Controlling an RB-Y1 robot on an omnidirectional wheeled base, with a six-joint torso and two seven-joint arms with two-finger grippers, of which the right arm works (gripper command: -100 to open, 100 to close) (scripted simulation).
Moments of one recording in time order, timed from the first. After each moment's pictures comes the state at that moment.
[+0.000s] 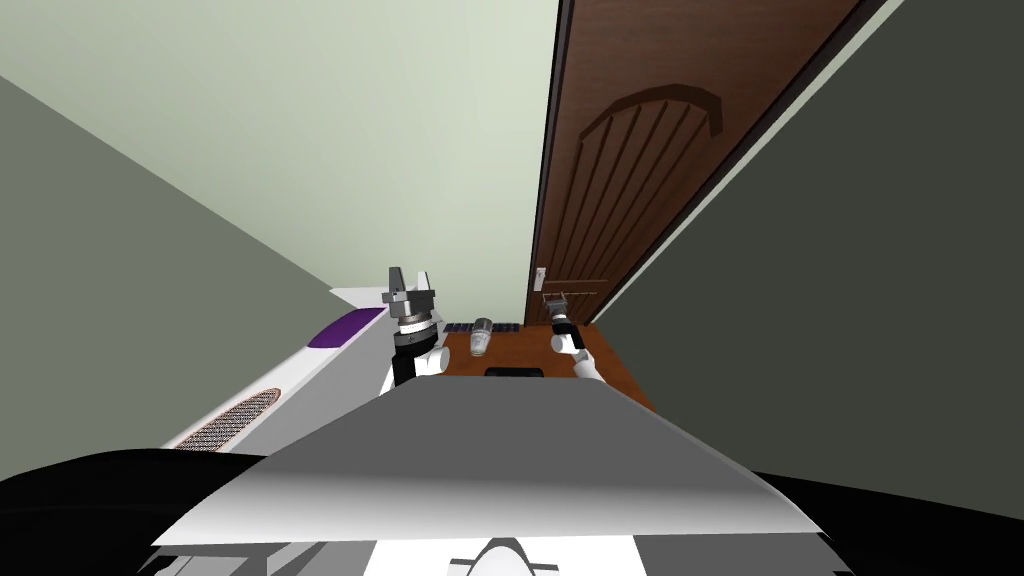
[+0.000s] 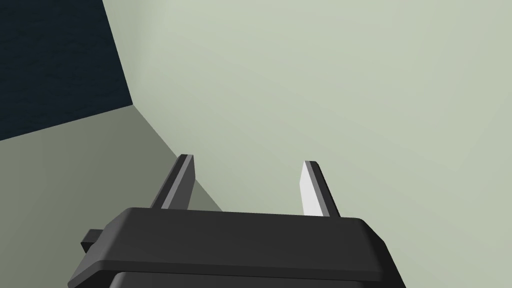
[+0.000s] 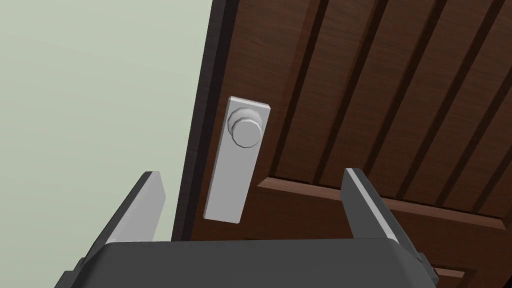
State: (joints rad) arm 0.02 -0.24 0.25 -1.44 -0.73 -0.44 -0.81
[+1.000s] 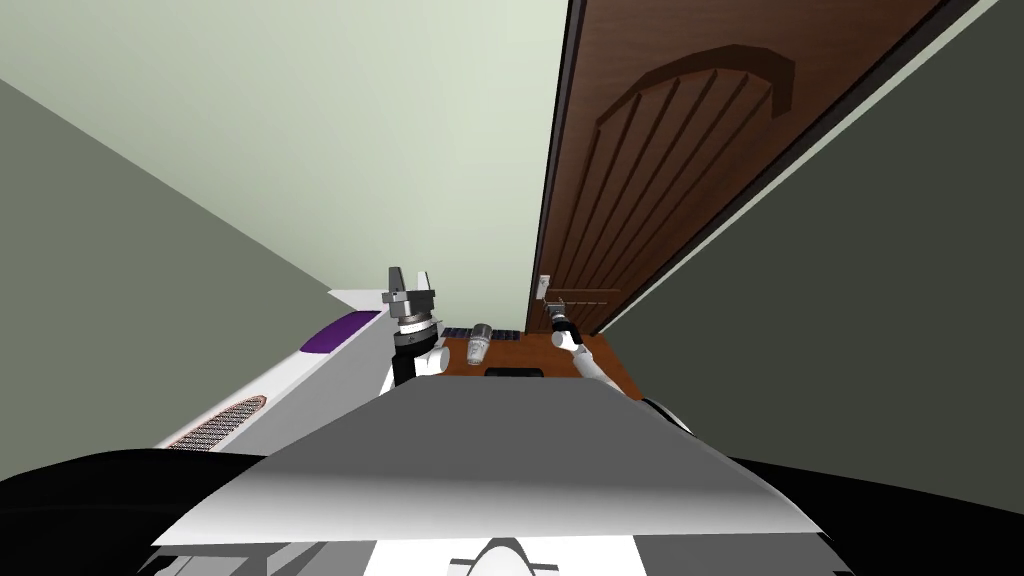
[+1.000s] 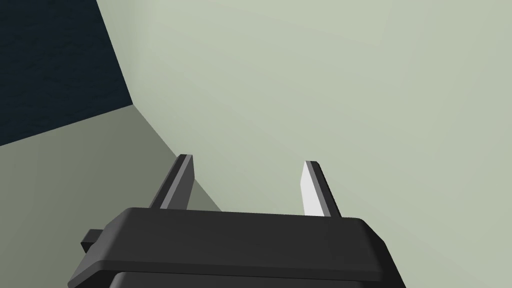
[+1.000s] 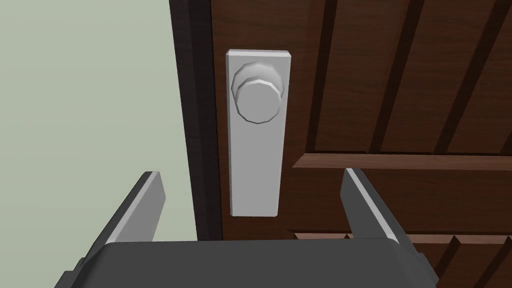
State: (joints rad) arm -0.09 -0.29 0.30 -1.23 -0.91 -0.42 -0.98
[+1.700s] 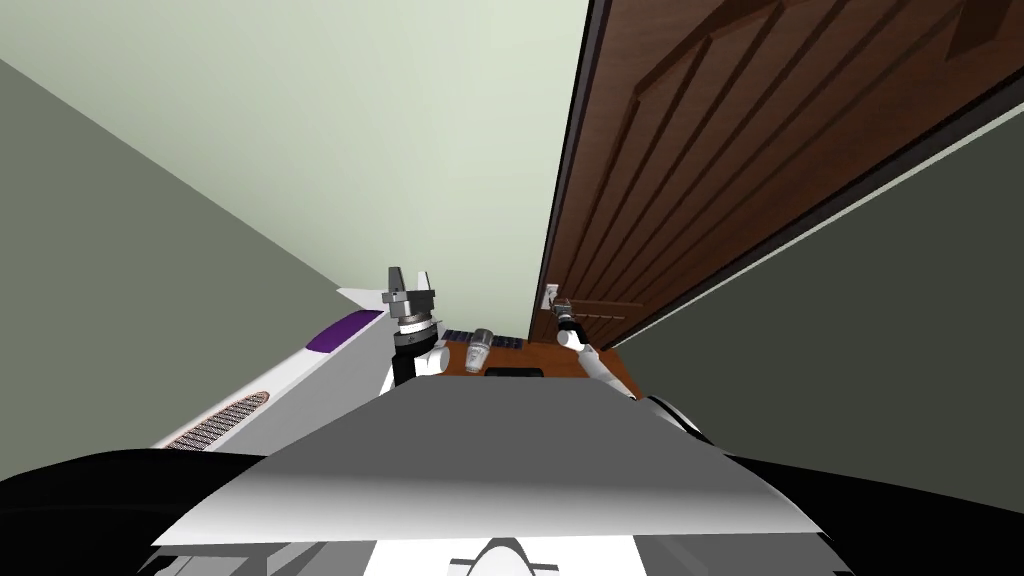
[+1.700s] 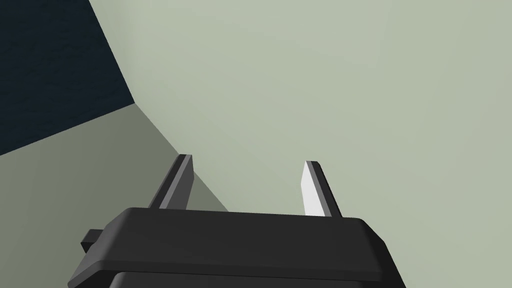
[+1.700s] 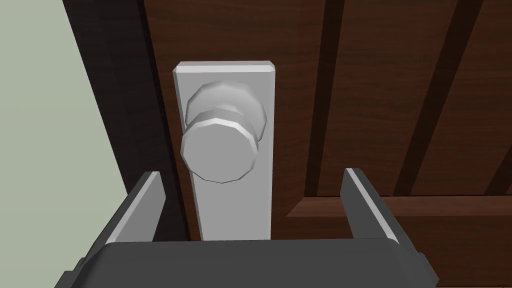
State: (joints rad) arm -0.11 -0.33 0.26 -1.17 -0.94 -0.43 -1.03
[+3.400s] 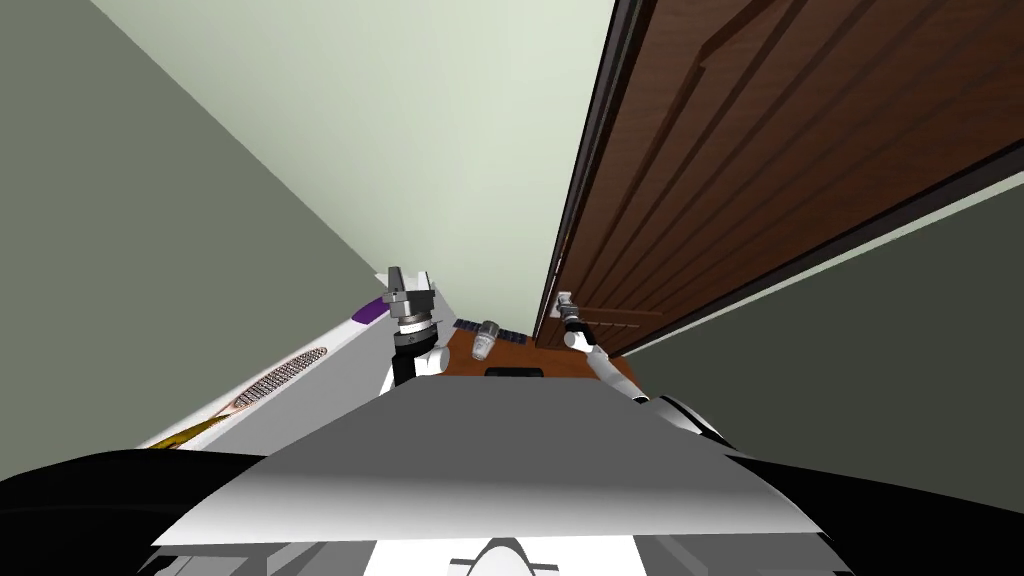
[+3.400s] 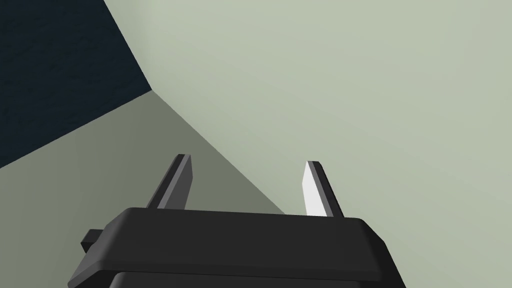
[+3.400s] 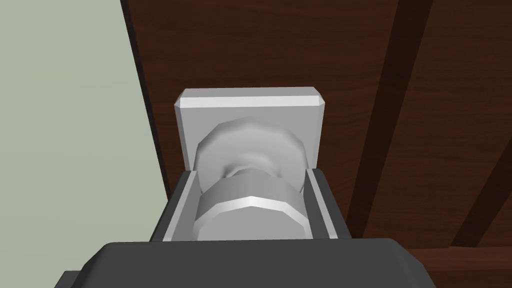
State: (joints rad) arm -0.11 -0.42 0.29 -1.13 -0.95 -0.46 -1.12
